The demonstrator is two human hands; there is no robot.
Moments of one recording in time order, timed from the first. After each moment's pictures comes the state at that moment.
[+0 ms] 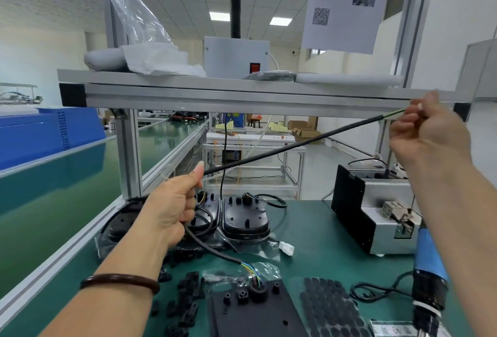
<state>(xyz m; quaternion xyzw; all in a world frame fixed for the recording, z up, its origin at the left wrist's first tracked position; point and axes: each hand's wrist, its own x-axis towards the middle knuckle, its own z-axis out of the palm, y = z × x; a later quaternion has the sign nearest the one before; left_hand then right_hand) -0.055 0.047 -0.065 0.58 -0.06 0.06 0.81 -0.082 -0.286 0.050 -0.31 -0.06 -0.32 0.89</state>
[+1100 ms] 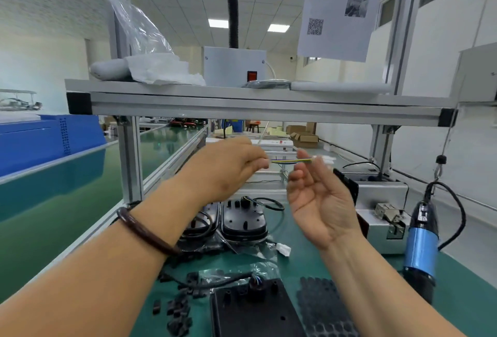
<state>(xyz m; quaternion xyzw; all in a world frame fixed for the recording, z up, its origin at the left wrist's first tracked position) -0.082 0.000 0.014 0.88 -0.34 0.30 0.10 -0.104 -0.178 -0.044 -0.28 -0.19 -0.04 0.94</state>
